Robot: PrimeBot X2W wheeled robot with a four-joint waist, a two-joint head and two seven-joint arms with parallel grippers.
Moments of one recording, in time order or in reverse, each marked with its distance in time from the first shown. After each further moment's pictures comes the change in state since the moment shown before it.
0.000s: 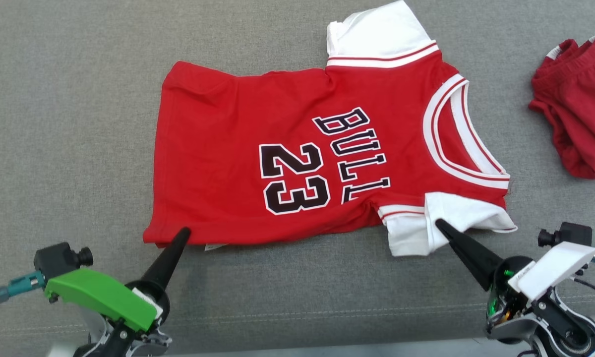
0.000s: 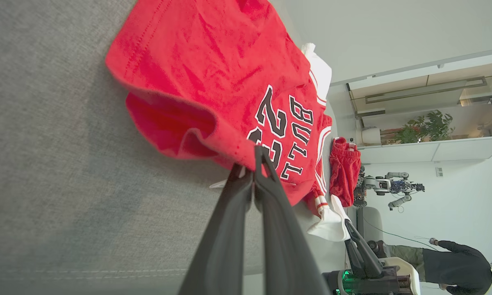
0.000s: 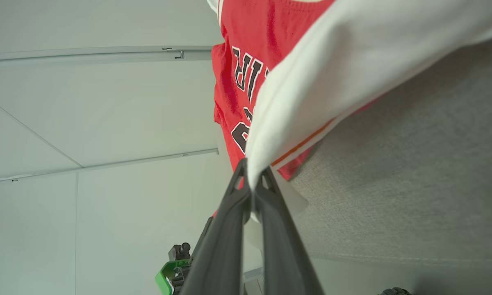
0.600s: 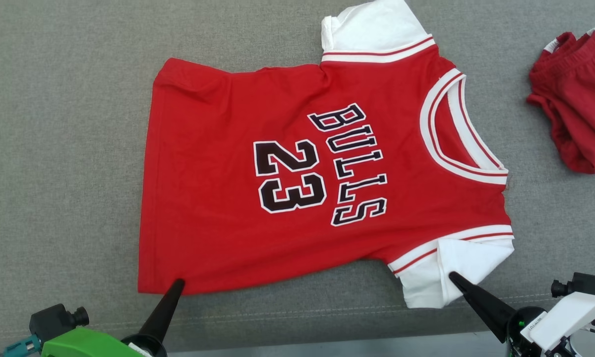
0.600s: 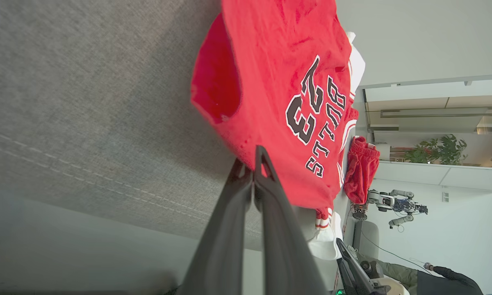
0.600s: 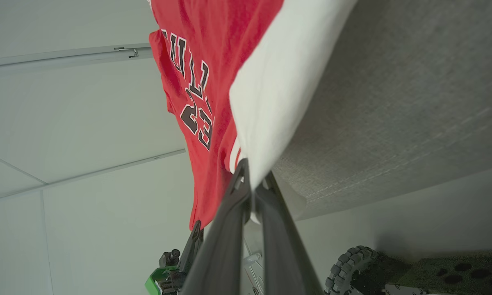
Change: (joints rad) left arm 0.237 -0.003 0.031 -0.091 -0.011 0.008 -0.083; right arm 0.212 -0.032 -0.014 -0.066 -0.013 -0.001 0.008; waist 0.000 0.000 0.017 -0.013
